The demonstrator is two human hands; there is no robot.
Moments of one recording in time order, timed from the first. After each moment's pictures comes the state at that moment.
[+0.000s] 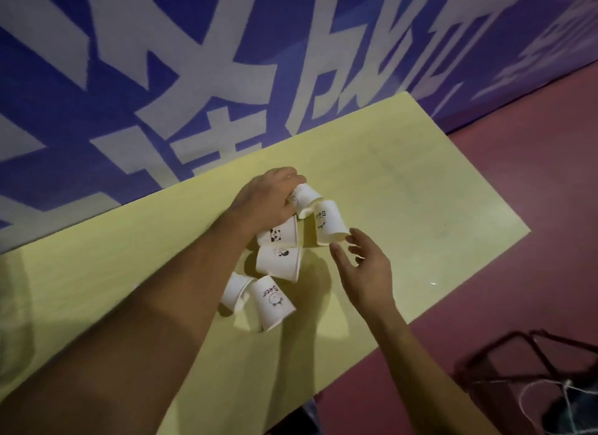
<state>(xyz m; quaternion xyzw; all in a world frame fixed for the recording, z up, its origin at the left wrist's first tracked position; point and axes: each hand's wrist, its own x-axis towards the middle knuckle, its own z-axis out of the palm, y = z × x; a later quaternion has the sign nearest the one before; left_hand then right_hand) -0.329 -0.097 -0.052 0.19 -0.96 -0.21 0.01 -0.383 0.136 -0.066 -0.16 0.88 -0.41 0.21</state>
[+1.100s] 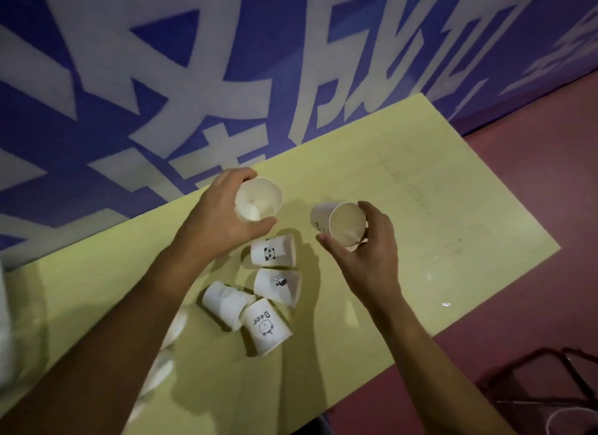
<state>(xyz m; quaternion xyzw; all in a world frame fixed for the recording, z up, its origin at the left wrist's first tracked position) -0.287 -0.110 -0.006 0.33 -0.87 -0.36 0.10 -0.429 0.104 -0.040 -0.24 0.84 -0.46 0.15</state>
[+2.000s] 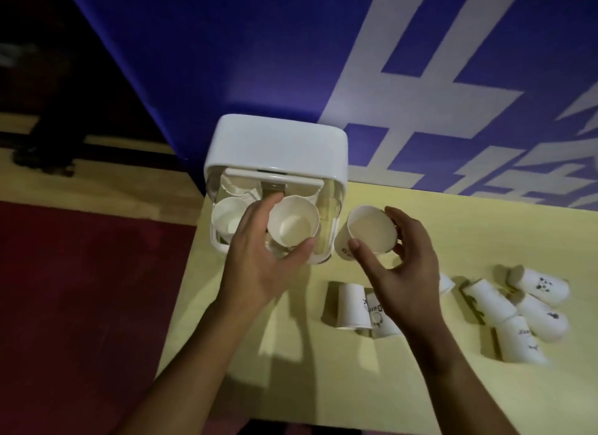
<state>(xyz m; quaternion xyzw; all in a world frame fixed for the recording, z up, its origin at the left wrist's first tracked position) 0.249 -0.130 0.017 0.57 -0.65 -0.34 0.37 0.041 -0.073 0.029 -0.50 0.70 -0.46 0.23</state>
